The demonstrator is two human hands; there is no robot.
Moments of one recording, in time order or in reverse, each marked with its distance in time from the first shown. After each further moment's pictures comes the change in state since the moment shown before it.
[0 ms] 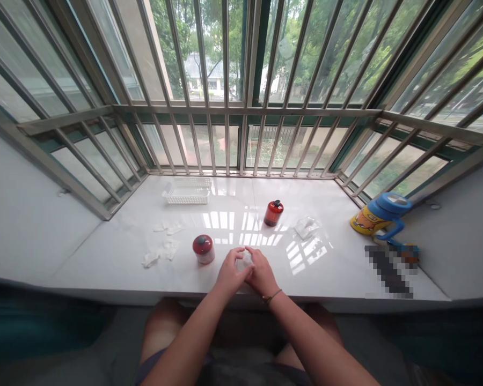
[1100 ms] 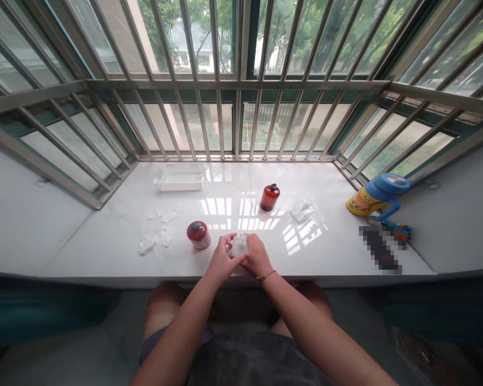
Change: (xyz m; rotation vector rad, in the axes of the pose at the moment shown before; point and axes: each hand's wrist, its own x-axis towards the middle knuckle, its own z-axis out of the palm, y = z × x) left_hand -0.009 0.011 -0.009 -0.243 -0.050 -0.185; right_hand -0.004 0.003 0.000 -0.058 0.010 -0.012
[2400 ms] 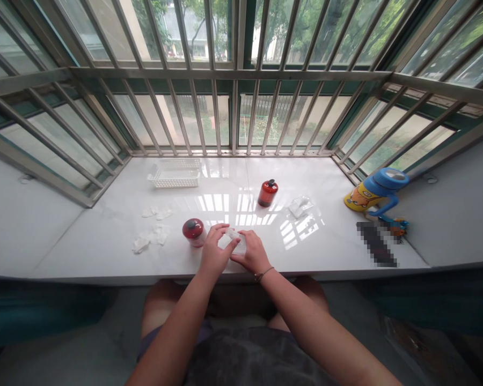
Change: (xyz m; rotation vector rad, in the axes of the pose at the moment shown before) left_hand 0.008 0.033 -0.008 0.354 0.245 0.336; right_hand -0.001 0.002 0.000 0.020 0.001 -0.006
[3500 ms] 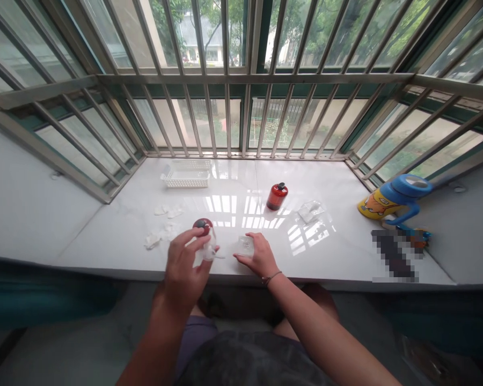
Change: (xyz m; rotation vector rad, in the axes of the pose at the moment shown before) left_hand -0.023 0.071 -0.099 0.465 0.298 0.447; right_hand 0.000 -0.005 -0.007 0.006 -0.021 0.009
